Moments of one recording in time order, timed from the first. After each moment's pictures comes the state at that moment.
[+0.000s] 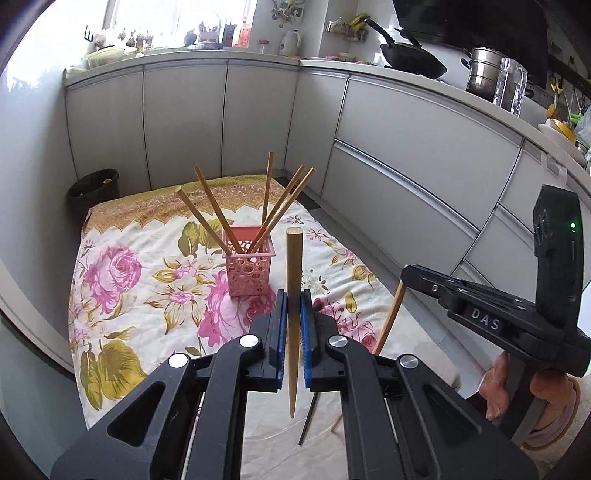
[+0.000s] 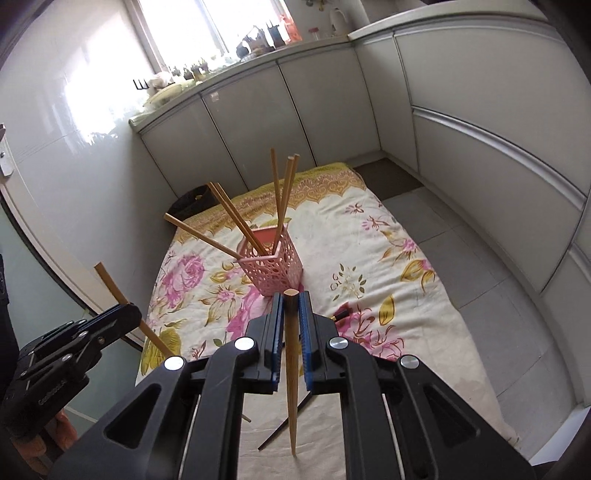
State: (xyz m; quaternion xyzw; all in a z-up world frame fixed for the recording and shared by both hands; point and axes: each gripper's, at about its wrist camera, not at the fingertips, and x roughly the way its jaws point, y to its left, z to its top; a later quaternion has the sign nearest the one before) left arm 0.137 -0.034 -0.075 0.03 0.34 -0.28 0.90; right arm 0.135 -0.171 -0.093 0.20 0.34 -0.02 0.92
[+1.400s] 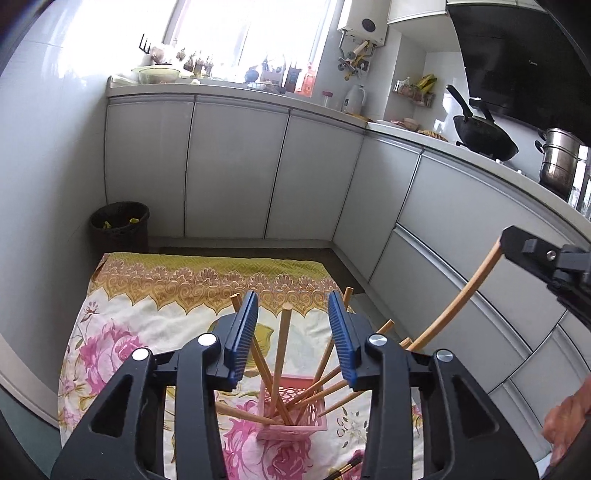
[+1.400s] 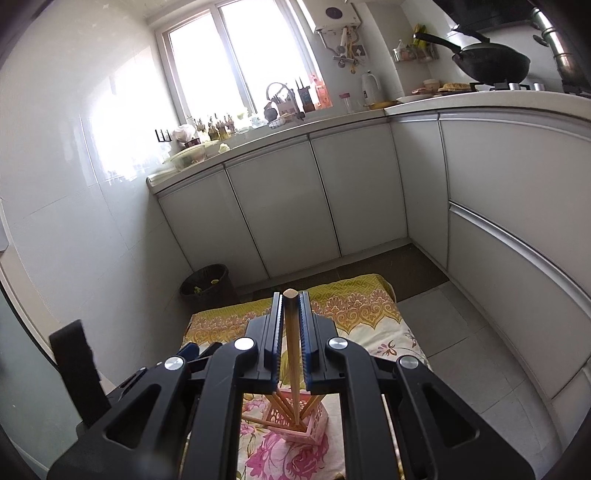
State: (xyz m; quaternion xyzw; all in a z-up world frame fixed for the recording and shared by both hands) left arm 0.293 -0.055 -0.048 -0.05 0.26 -0.18 0.95; right arm 0.281 -0.192 0.011 0.17 0.23 -0.01 0.96
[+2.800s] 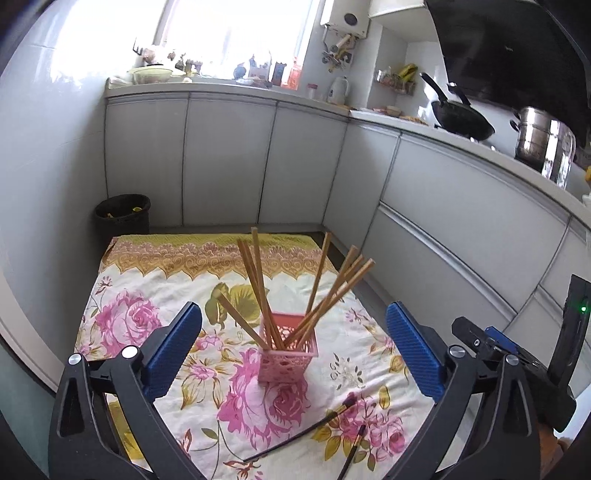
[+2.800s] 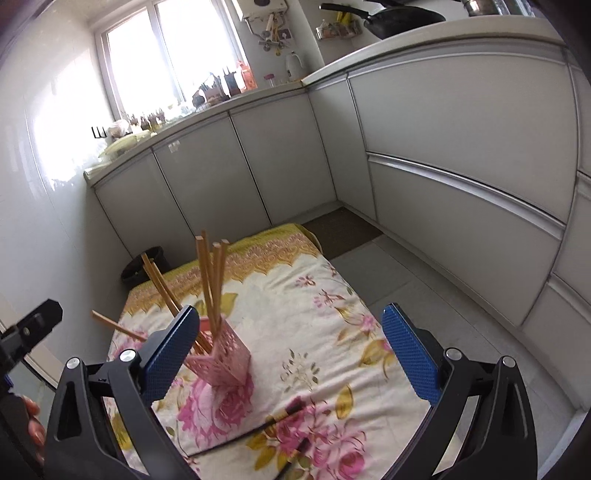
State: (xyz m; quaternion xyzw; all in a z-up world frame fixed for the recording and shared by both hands) left arm 0.217 -0.040 -0.061 -0.01 0.28 -0.21 0.94; right arm 0.188 -0.234 -0.102 0.20 0.27 -0.14 0.93
